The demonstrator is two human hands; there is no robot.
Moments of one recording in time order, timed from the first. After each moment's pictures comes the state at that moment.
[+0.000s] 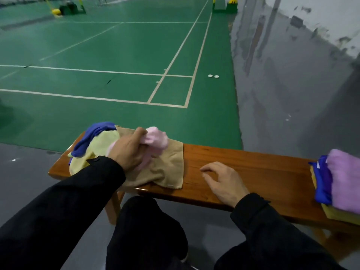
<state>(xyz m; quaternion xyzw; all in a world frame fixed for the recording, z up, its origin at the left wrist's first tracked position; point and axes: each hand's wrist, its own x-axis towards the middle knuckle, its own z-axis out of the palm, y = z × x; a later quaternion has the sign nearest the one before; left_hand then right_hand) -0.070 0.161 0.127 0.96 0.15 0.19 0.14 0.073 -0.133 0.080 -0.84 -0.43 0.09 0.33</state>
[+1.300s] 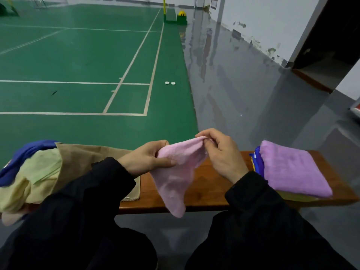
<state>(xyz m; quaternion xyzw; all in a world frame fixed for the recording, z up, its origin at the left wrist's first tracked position) 0.031 0.014 0.172 0.79 0.00 -0.07 0.61 0.124 -0.212 0.181 -0.83 -0.30 0.00 0.47</state>
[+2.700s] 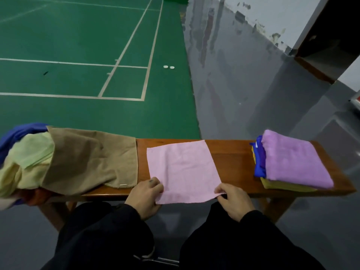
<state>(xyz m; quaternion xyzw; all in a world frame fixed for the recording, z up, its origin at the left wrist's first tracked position) -0.020 0.004 -0.032 0.99 -0.04 0.06 0.15 0.107 -0.298 0.016 -0.94 -0.22 0.18 0.17</state>
